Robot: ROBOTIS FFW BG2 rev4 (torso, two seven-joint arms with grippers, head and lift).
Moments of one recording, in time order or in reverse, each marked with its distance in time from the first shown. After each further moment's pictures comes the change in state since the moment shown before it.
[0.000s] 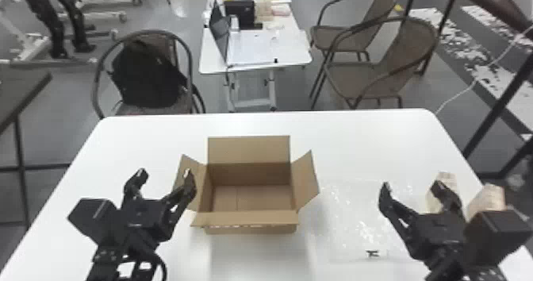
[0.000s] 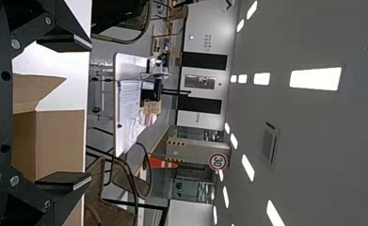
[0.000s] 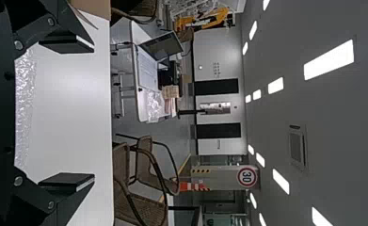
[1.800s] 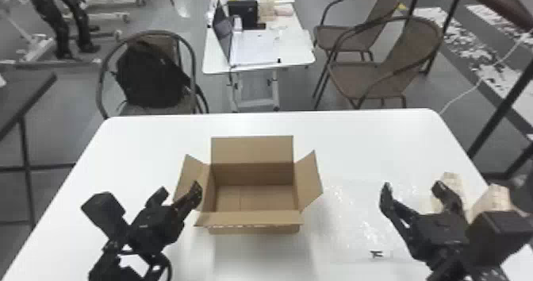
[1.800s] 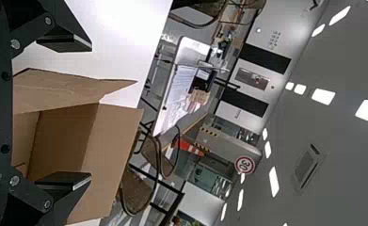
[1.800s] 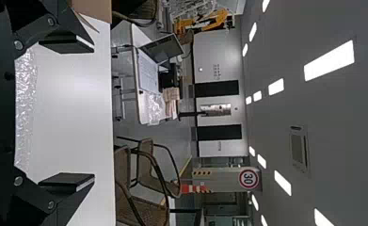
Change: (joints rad) left arm -0.107 0.012 0.071 0.148 0.292 0.254 -0.139; right arm -0.009 -0.002 0.006 0.016 -0.011 -0.006 0.012
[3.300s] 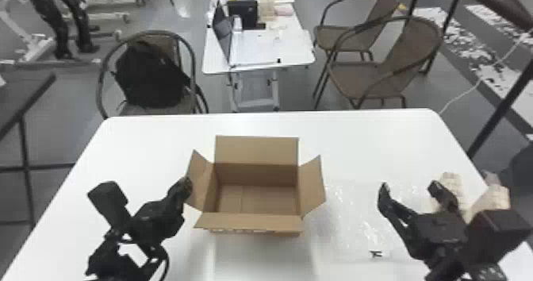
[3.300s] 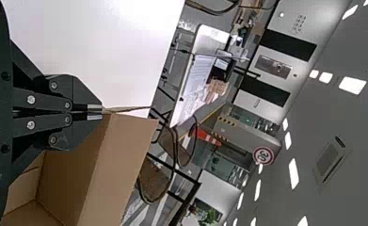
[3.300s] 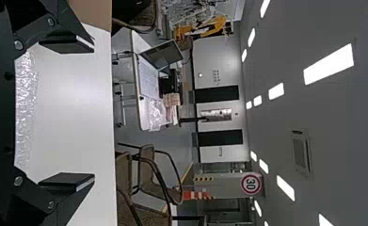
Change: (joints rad) left arm -0.068 -0.009 0.047 0.034 -0.050 0.115 -0.087; right arm -0.014 -0.009 0.000 0.023 -0.027 -0.004 0.021
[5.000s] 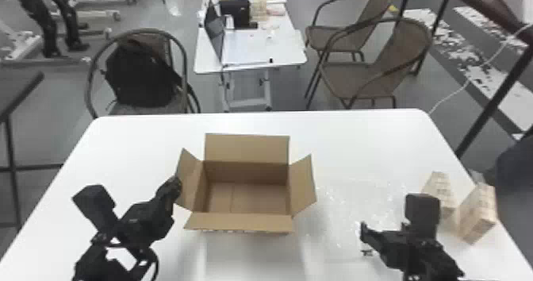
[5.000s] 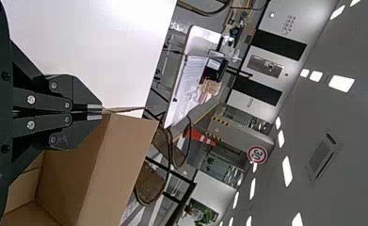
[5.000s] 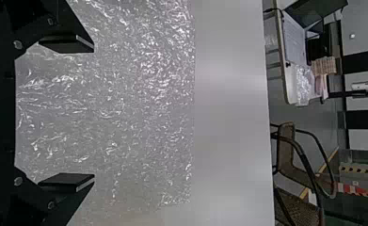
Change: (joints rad) left arm 0.014 -0.003 -0.002 -0.002 -0.009 -0.048 0.000; right arm -0.243 -0.017 -0.009 0.256 -0.020 0.596 -0.082
